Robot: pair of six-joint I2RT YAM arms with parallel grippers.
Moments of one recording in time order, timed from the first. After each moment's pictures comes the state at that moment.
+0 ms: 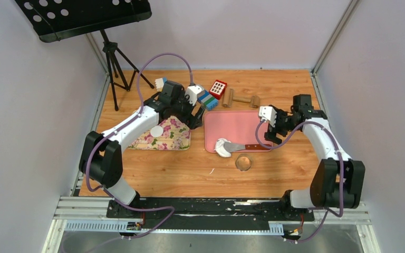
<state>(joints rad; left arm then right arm) -0.48 1.61 1.23 -0.40 0.38 0.17 -0.07 1.36 1.02 -0.79 -0.68 -1.35</state>
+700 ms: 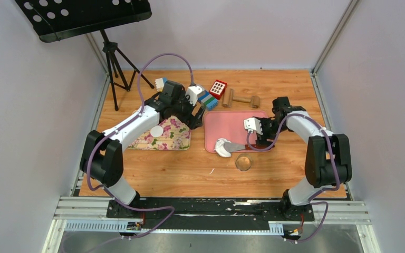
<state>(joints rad) -0.48 1.62 1.24 -0.40 0.38 0.18 0.09 1.60 1.03 -0.79 -0.56 -1.56</state>
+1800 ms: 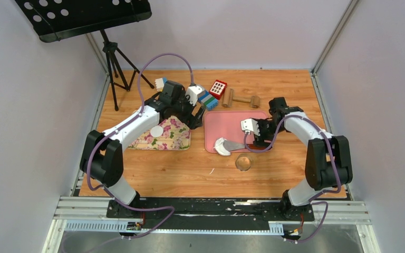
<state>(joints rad) -0.48 1.62 1.24 -0.40 0.38 0.18 0.14 1.58 1.02 -0.79 -0.55 -1.53</state>
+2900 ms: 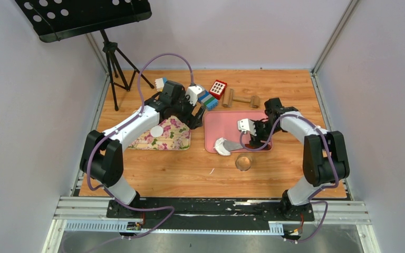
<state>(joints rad) -0.48 1.62 1.24 -0.40 0.38 0.18 0.17 1.63 1.02 -0.76 -0.56 -1.46</state>
